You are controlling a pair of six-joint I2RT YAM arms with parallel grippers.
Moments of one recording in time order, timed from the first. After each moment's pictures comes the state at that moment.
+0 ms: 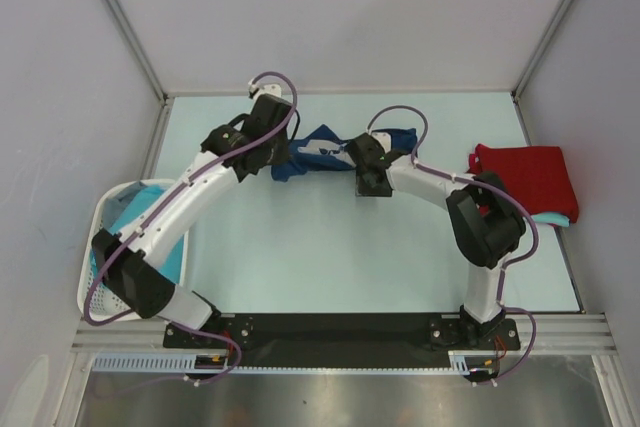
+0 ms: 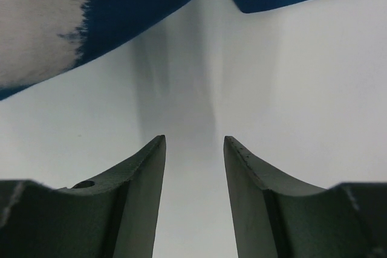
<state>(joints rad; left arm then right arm) -0.60 1.49 1.50 -0.84 -0.41 -0.50 0.63 1.90 1.34 -0.54 0.35 0.59</state>
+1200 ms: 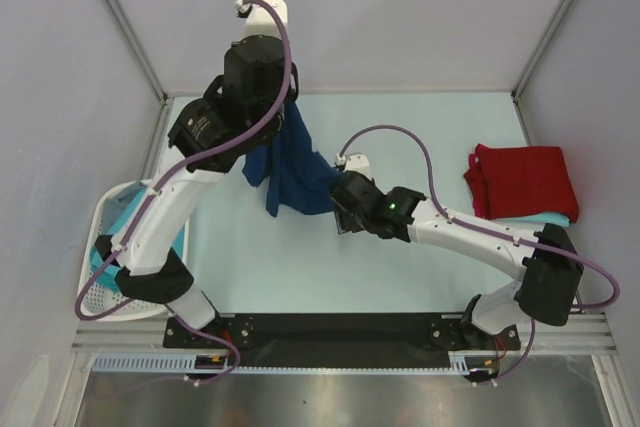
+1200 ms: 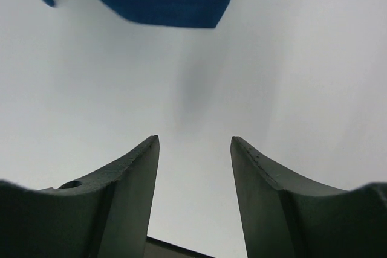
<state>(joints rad) -0.84 1.62 2.29 -0.88 -0.89 -0.12 1.00 1.47 1.20 -0.64 0.41 0.58</state>
